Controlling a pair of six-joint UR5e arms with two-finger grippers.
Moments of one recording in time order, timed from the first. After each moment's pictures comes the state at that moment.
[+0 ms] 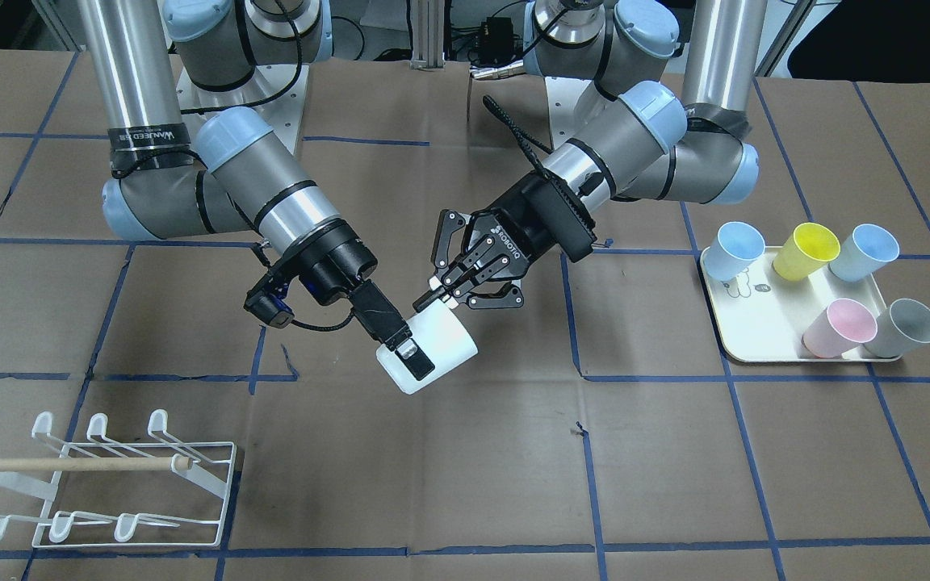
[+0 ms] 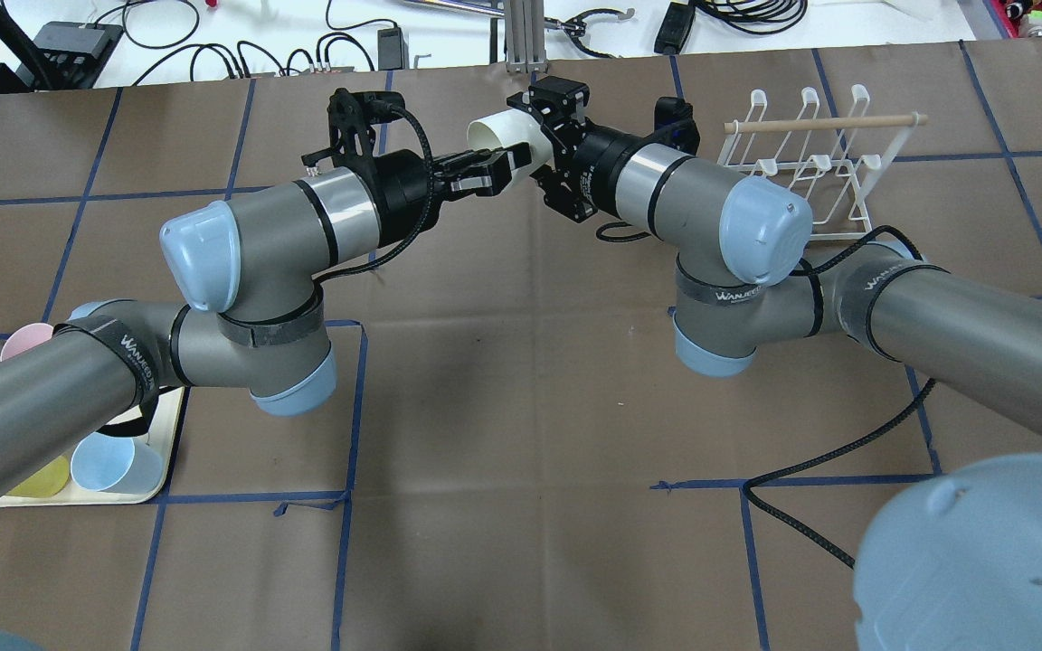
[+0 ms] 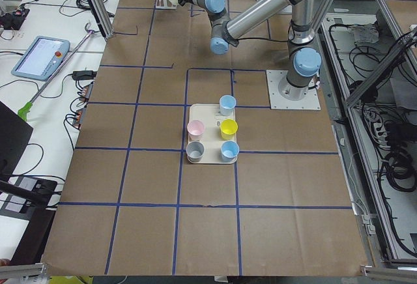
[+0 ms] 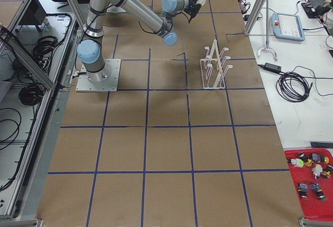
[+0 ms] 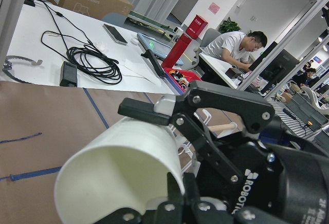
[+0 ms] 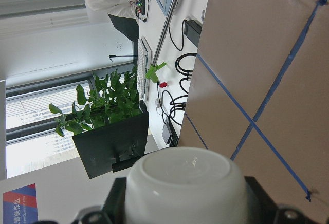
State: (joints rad) left arm -1.64 -1.87 -2.07 0.30 0.76 -0.25; right arm 1.72 -1.13 1.96 -3.56 -1.01 1.55
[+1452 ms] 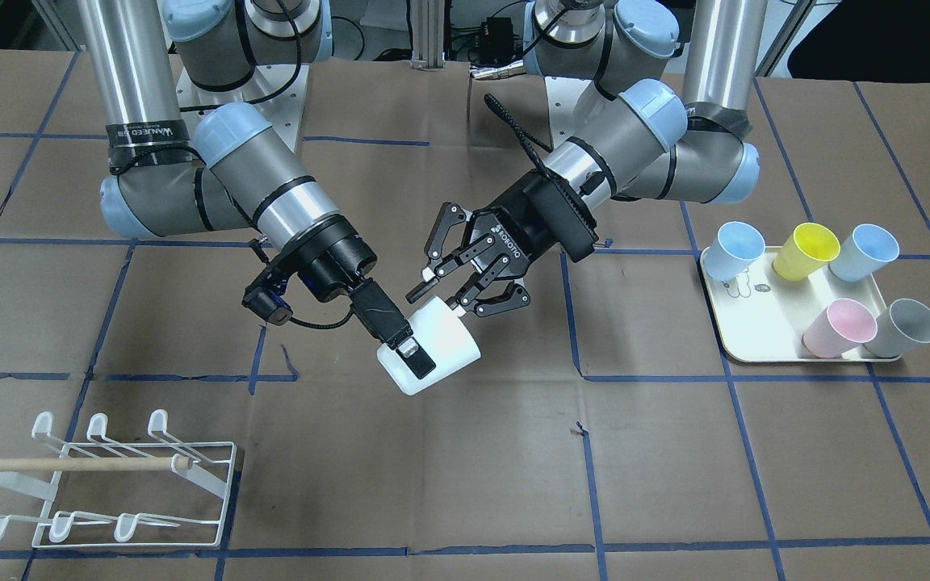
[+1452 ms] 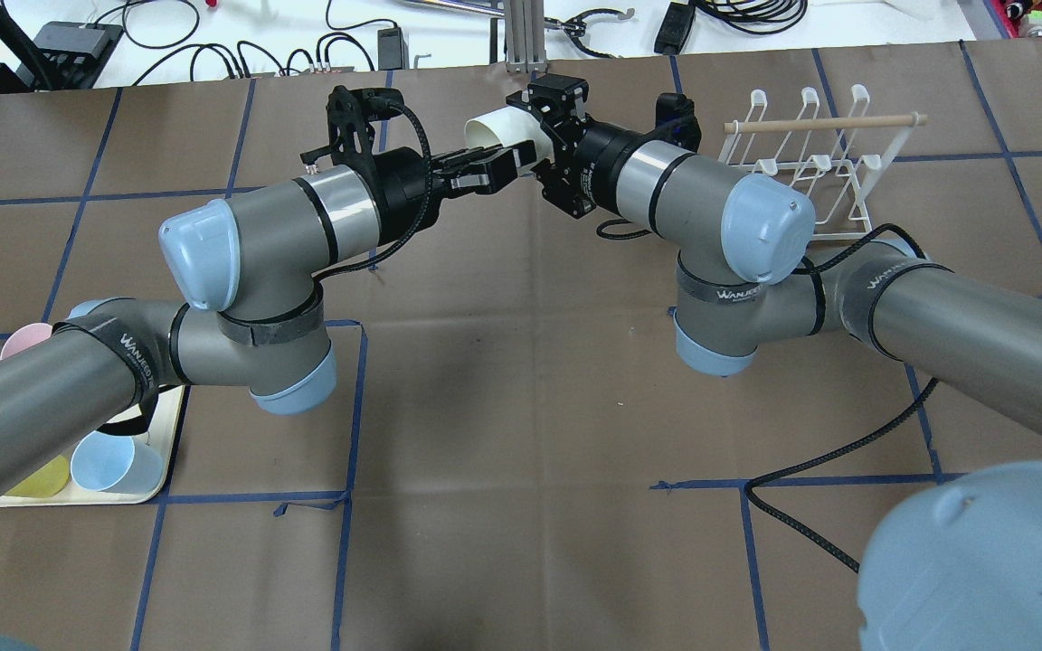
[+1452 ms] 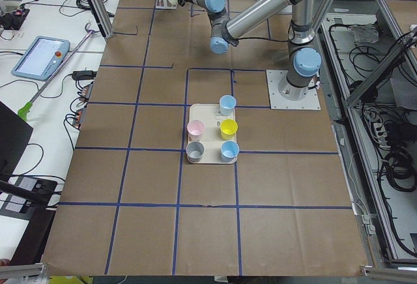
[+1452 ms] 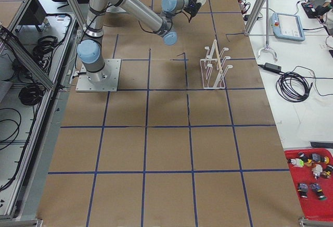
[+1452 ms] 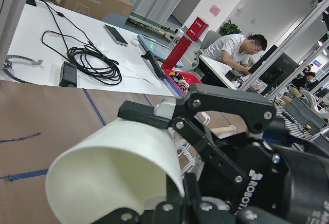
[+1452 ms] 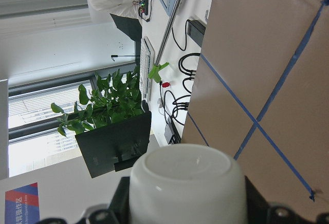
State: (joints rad) left arm -1.64 -1.87 -2.06 0.30 0.76 -0.27; right arm 1.72 -1.13 1.95 -3.56 -1.01 1.55
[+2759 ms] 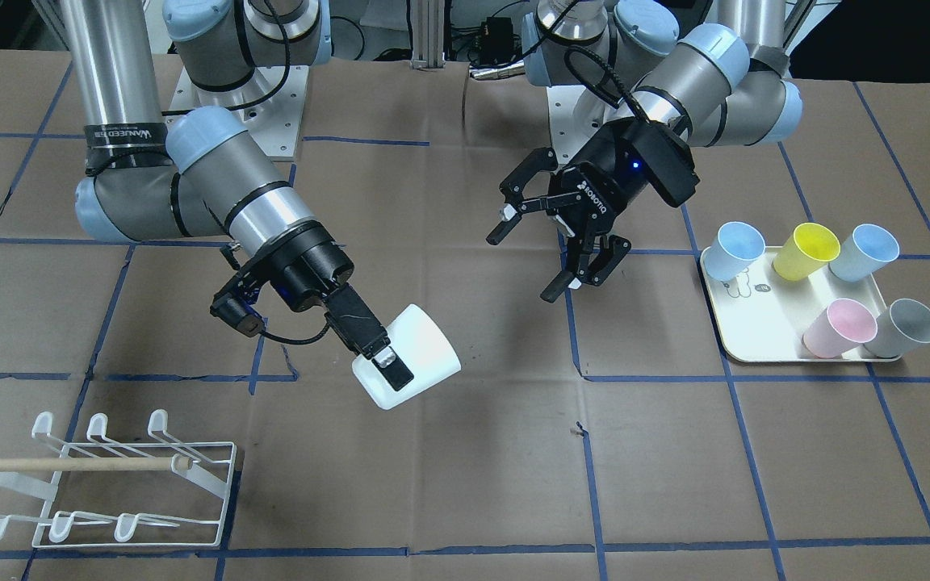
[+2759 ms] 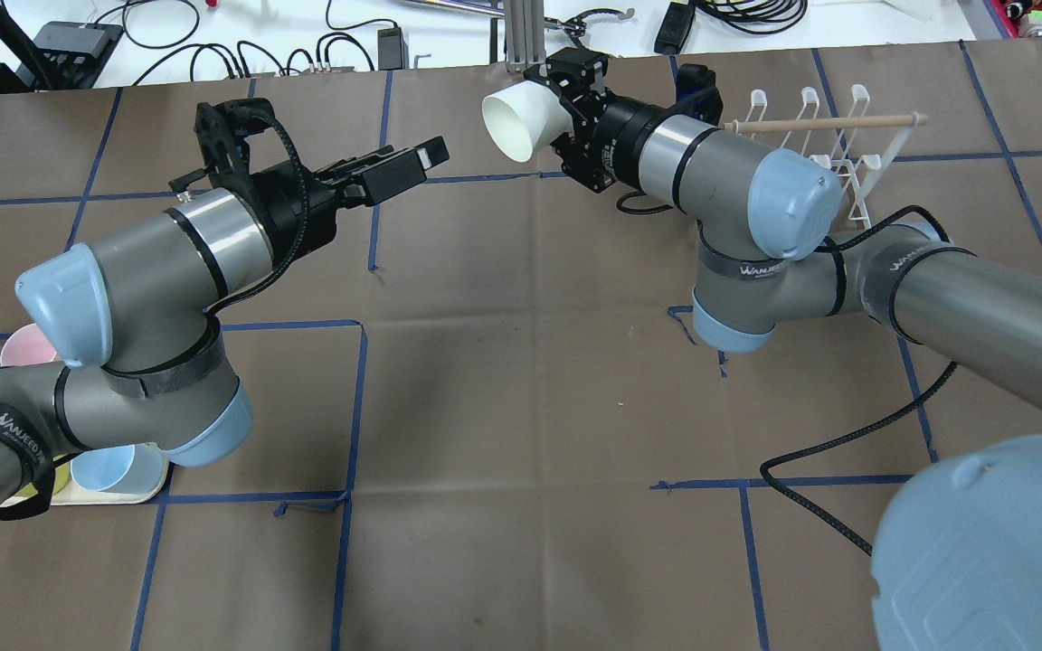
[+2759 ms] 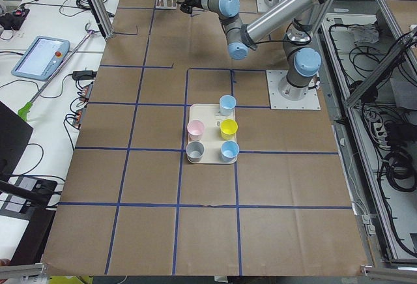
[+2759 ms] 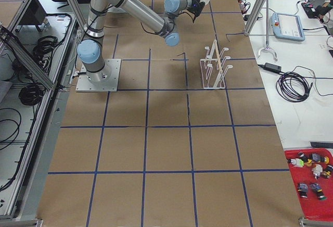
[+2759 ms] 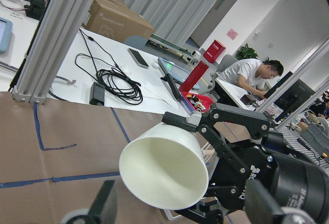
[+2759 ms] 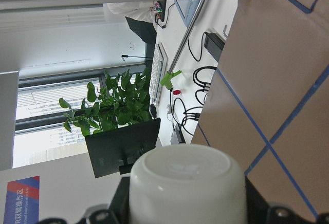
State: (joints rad) left arm -1.45 -1.66 -2.23 0.25 0.74 -0.29; right arm 1.65 -1.13 1.91 -3.56 -0.97 1.40
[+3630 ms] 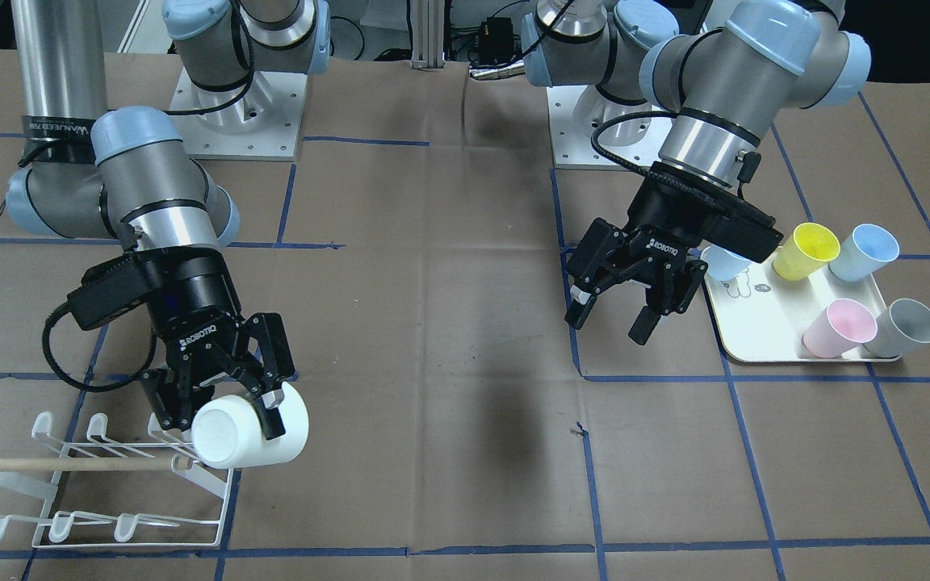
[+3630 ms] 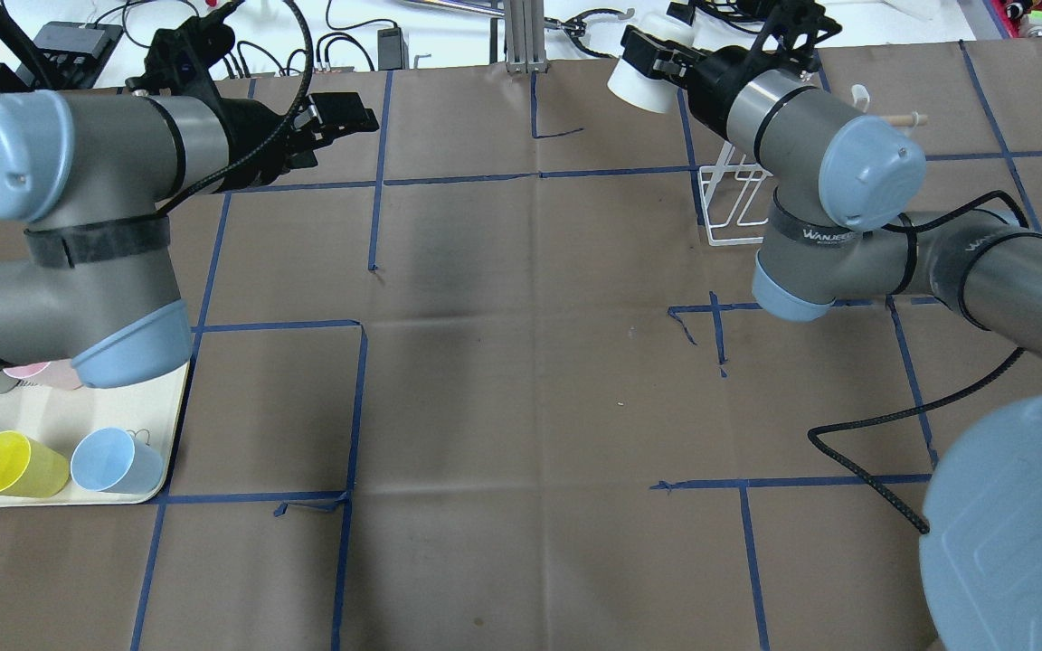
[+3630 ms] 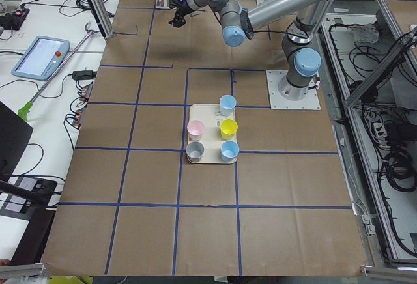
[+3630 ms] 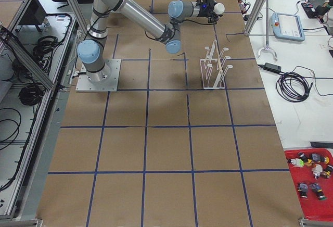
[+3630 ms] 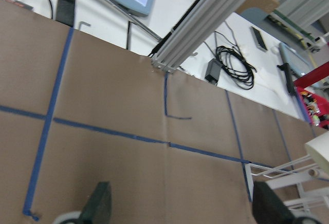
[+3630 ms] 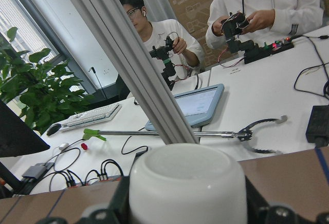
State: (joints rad) left arm -1.49 -1.62 -1.93 -0.55 1.18 -0.28; right arm 1.53 -1.15 1.90 -3.56 -1.16 0.29
